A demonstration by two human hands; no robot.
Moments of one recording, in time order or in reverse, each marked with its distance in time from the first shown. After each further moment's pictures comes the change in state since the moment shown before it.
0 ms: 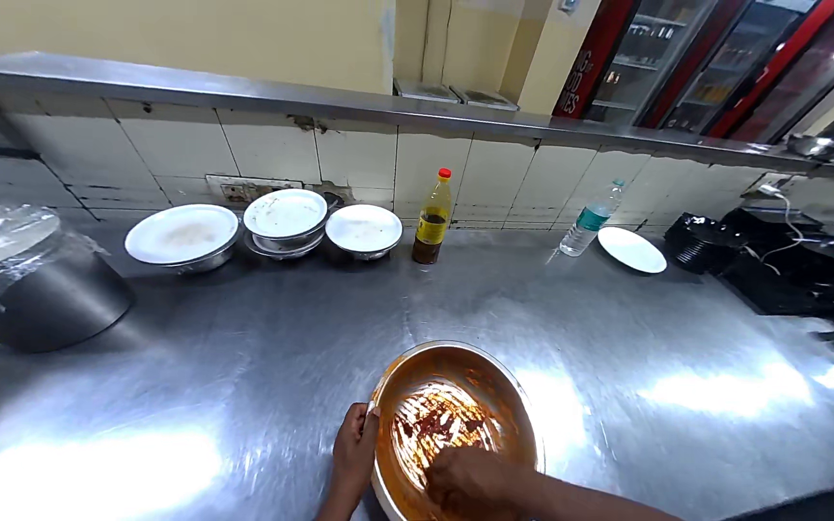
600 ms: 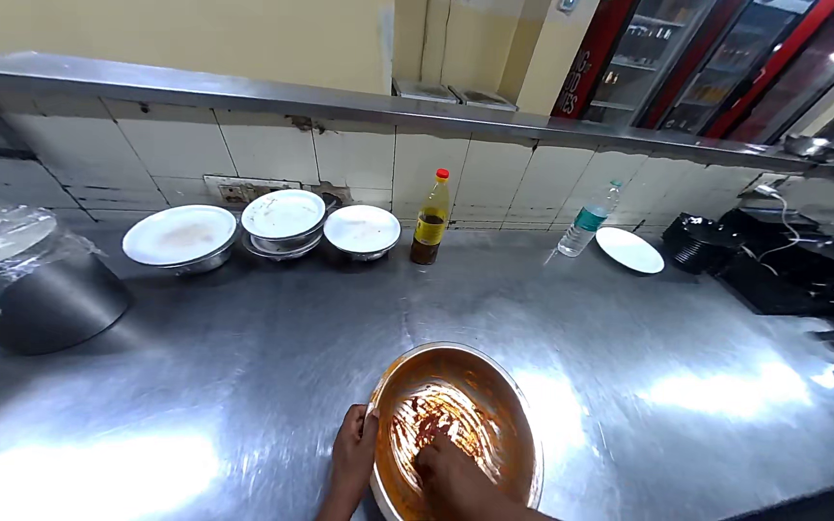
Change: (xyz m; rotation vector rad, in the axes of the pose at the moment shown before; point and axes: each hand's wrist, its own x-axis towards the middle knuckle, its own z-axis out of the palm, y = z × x) left_hand -0.002 0.003 0.002 0.032 0.003 -0.016; right_hand 0.021 -0.040 0.003 0.216 0.221 0.636
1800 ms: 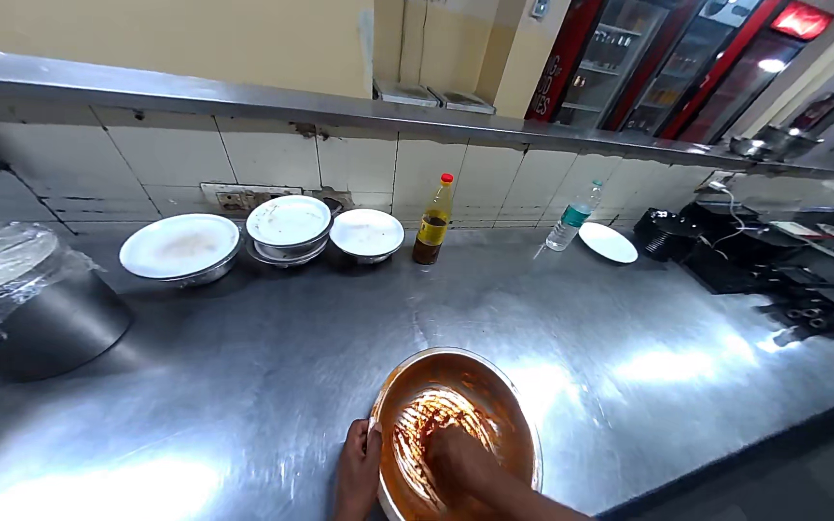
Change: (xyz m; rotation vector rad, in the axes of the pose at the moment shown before) left_hand -0.011 -0.013 -0.057 0.008 -0.072 0.007; right_hand 0.020 -0.028 0.027 -0.065 0.109 -0.171
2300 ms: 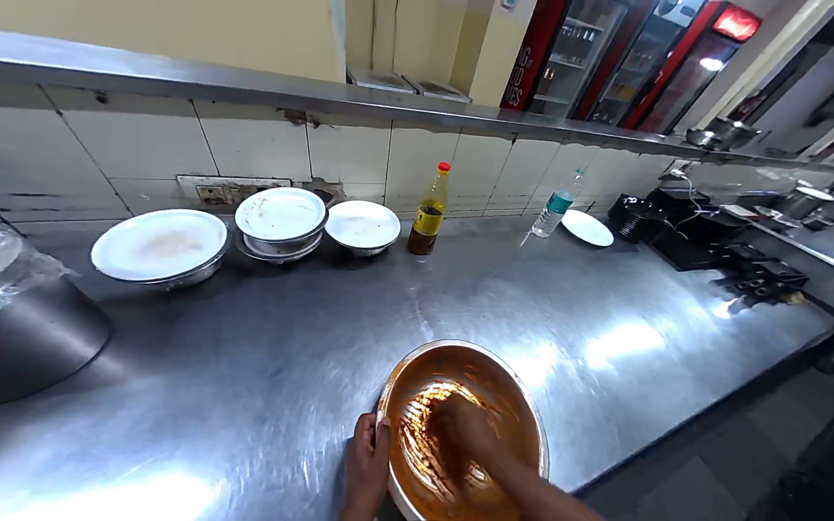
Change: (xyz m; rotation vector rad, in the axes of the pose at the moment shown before) left_hand 0.007 -0.011 -0.032 -0.022 -0.084 0.033; right_hand 0.023 -0.049 -0.014 0.161 0.203 0.442
